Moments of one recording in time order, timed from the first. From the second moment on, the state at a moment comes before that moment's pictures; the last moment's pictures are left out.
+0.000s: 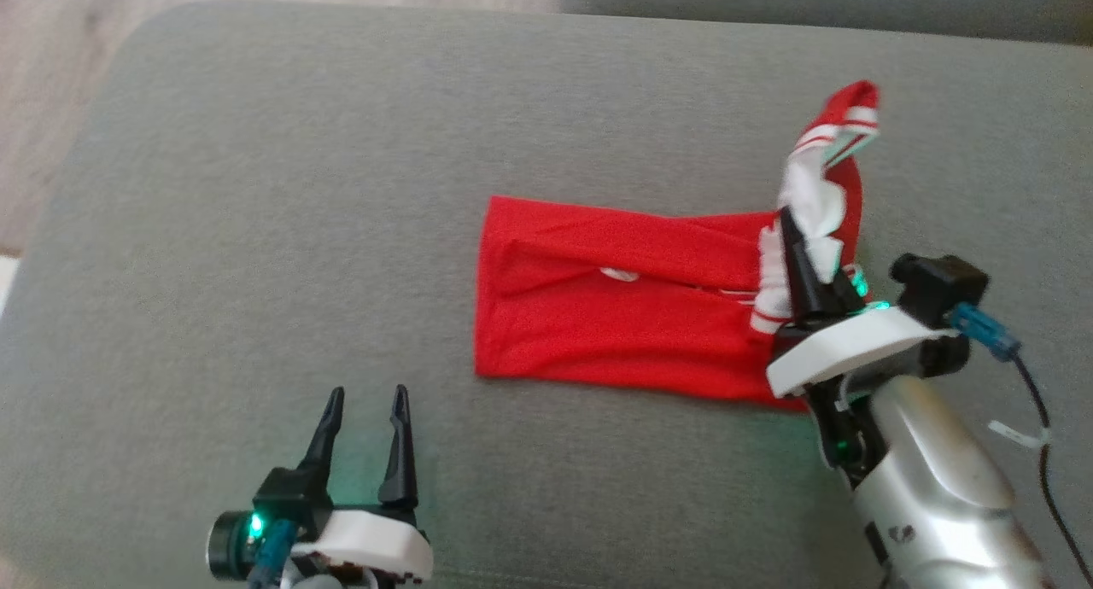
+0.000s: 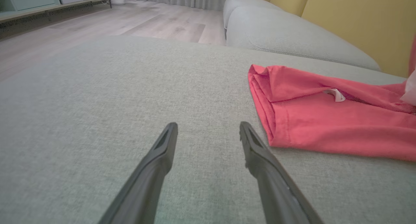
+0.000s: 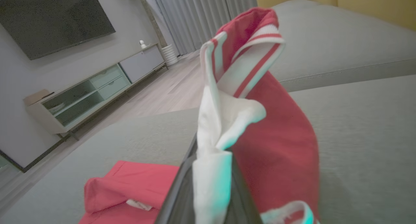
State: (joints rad) left arm -0.08 0.05 -0.27 0.41 -0.27 0.06 -0.25; right arm -0.42 -0.12 0.29 0.60 0.49 0.13 -0.24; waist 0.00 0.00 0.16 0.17
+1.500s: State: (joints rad) left arm -0.10 0.05 -0.24 0.39 -0.20 0.08 -0.25; right arm -0.25 -0.06 -0.03 0.53 0.25 0.13 -0.25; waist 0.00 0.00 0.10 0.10
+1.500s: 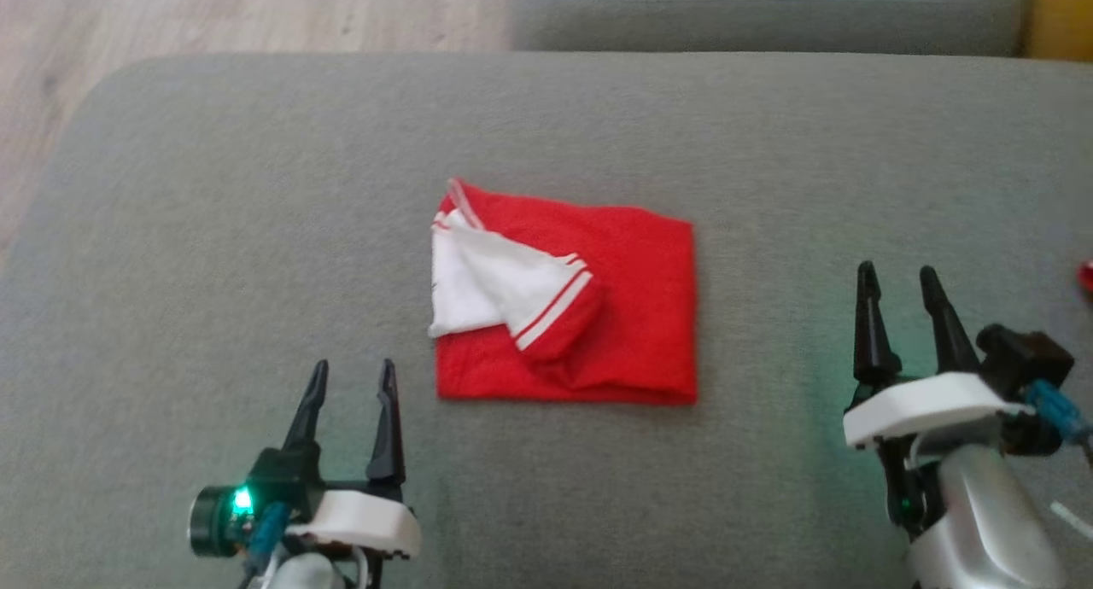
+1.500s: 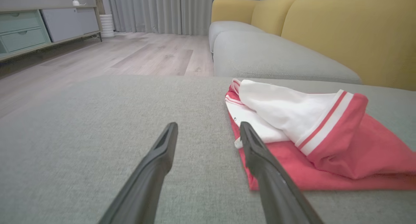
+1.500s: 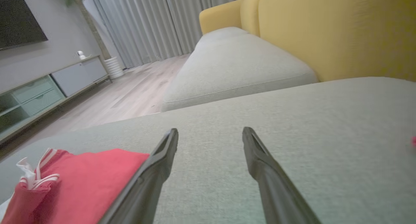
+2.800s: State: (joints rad) left arm -0.02 0.05 -0.32 0.38 -0.22 0.06 -0.25; right arm -0.37 -0.05 0.18 0.82 0.27 0.13 -0.25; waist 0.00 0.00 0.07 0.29
